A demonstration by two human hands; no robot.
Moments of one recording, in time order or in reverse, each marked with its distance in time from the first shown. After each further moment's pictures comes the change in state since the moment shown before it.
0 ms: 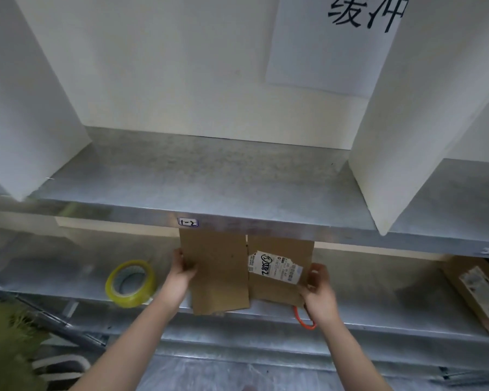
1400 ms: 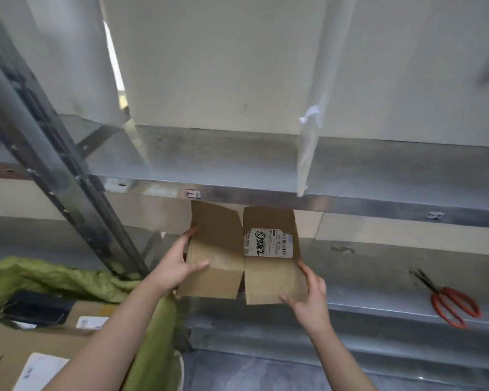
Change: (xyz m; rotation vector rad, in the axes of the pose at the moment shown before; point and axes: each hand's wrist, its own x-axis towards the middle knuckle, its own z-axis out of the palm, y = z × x) left_hand 0.012 0.071 -0.396 0.553 -0.127 0.133; right_hand -0.159 -0.143 0.341 -0.026 -0.101 -0.041
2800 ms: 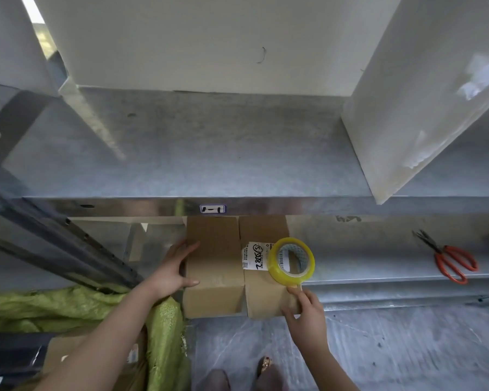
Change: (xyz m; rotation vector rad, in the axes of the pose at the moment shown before) left_hand 0.082 -0.110 -0.014 0.247 -0.378 -0.104; right_hand -0.013 0.064 0.088 -0.382 0.110 0.178
